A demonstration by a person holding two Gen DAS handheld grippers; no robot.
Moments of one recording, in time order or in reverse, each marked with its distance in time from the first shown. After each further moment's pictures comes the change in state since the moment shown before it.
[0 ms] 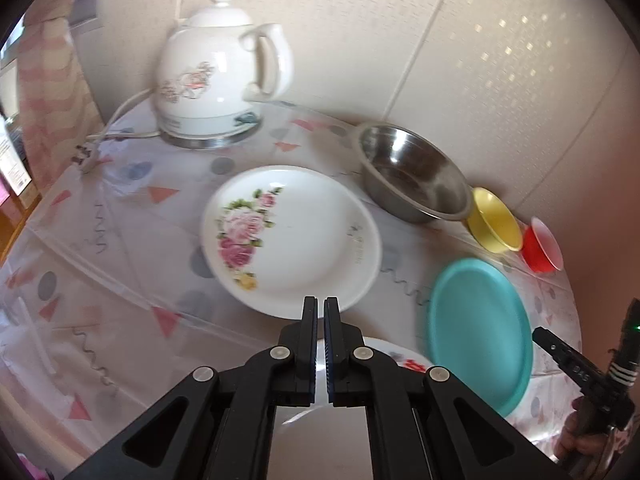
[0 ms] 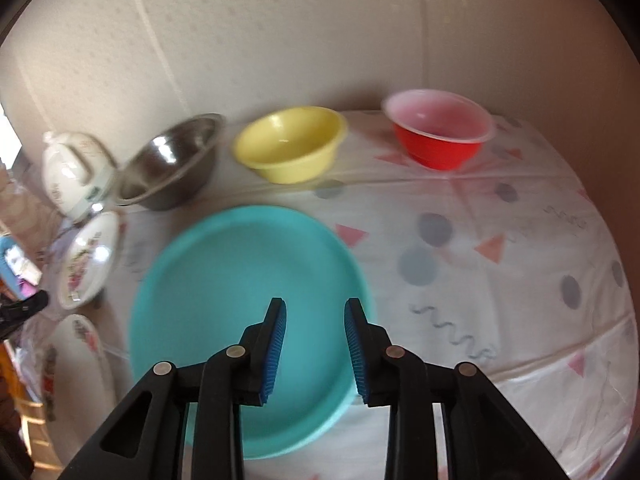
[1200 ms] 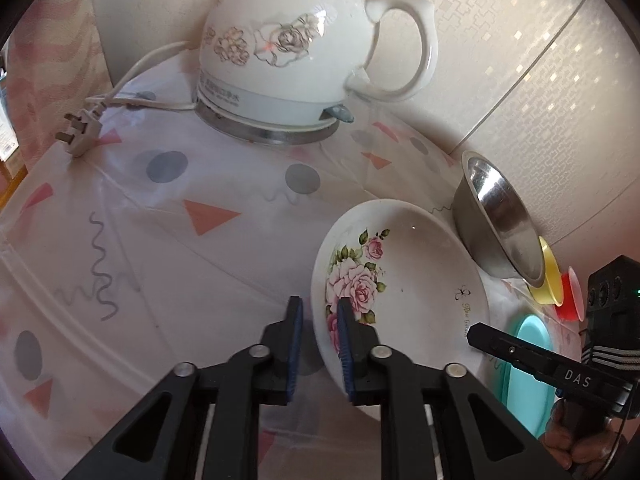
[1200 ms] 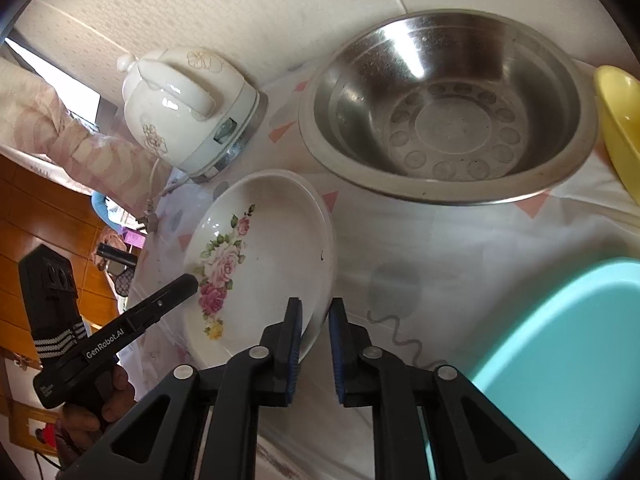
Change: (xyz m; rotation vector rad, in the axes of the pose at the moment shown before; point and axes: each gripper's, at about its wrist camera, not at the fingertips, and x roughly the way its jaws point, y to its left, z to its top) left arm 0.074 0.089 0.051 -0.111 0.082 -0.038; right arm 0.138 0.162 0.052 -0.068 0.306 0.385
